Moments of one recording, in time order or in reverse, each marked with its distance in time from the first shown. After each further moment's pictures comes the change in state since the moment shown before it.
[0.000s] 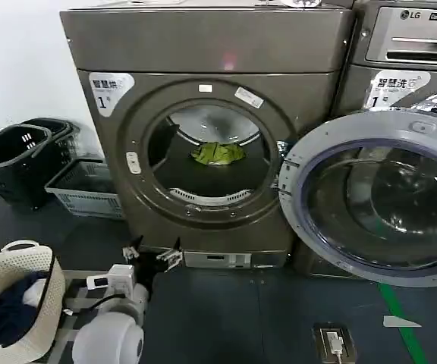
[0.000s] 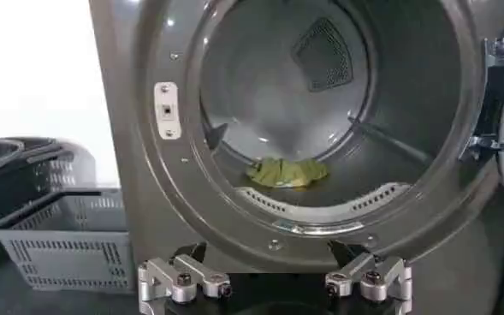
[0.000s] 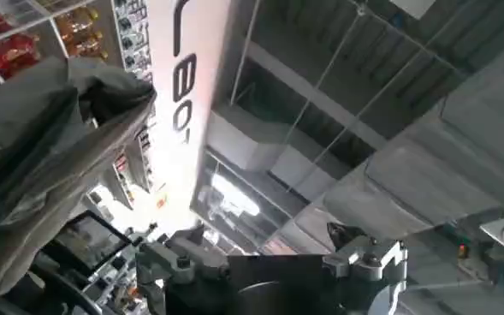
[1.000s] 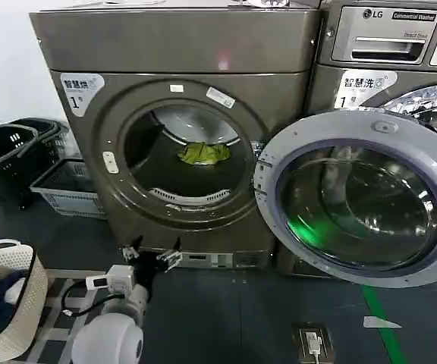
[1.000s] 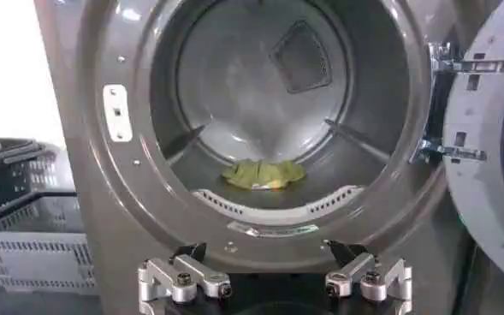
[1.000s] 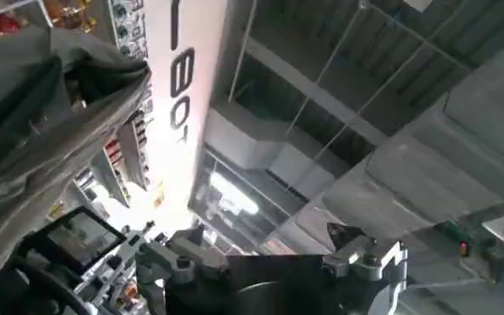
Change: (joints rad) left arm 0.000 0.003 0.000 -0.003 -0.004 0.000 0.005; right arm -0.011 0.018 0.020 0.000 0.023 0.015 0.011
